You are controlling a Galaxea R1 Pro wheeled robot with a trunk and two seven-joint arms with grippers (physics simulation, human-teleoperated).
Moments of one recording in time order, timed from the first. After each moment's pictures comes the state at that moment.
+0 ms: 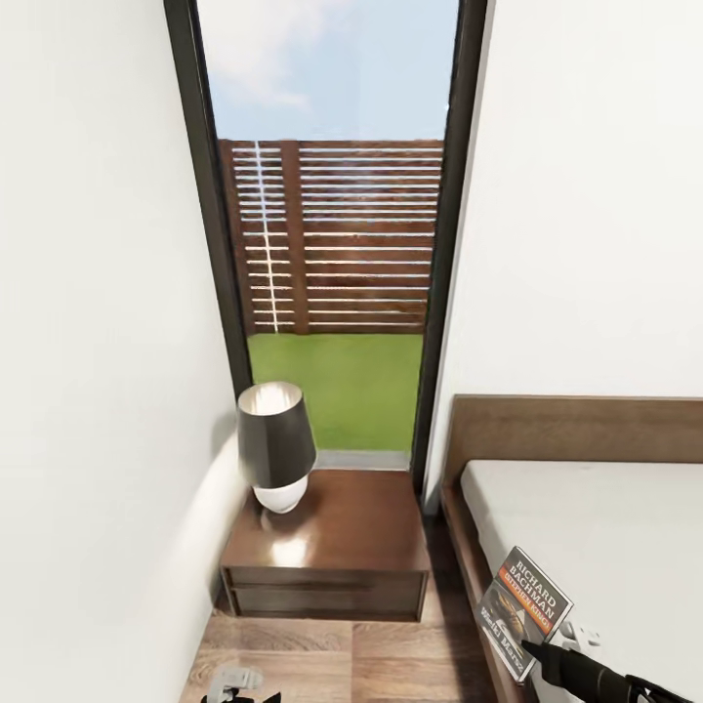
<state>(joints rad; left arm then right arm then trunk) -0.34 0.07 -0.12 -0.26 0.22 -0.13 -0.47 -0.47 -0.36 0.06 -0.17 -0.44 0.04 0.81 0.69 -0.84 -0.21</state>
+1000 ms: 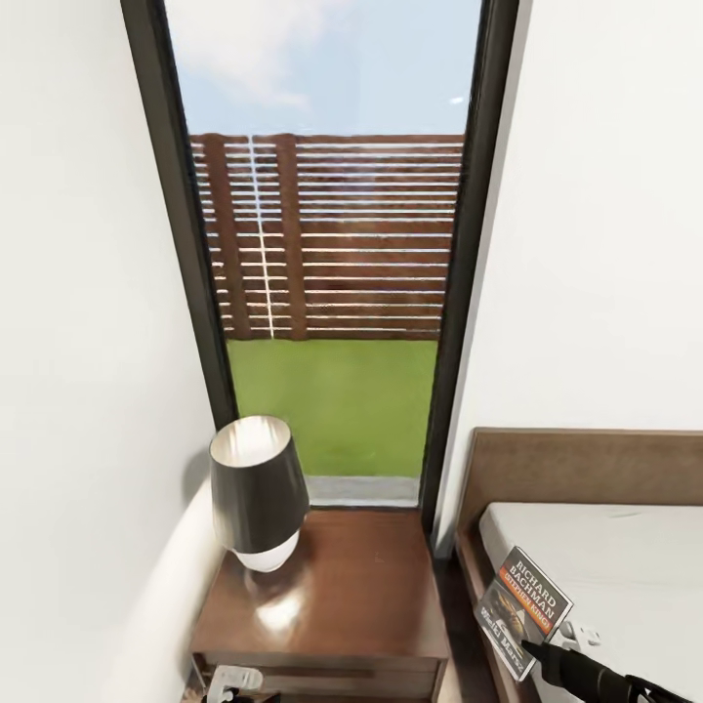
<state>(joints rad) -0.34 0.06 -0.12 -0.26 0.22 -0.13 -0.47 -0.47 -0.36 0.06 -0.17 -0.44 0.04 0.81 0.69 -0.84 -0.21</state>
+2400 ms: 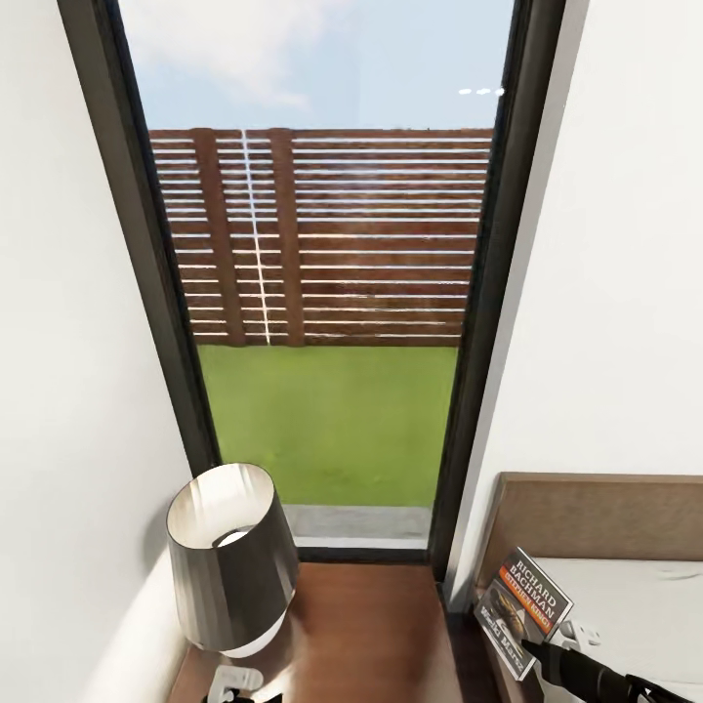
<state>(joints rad) -0.34 0.07 -0.12 -0.26 0.22 -0.13 -0.50 -0.47 -0.36 0.06 -0.17 -0.44 0.04 0.81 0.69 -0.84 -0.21</state>
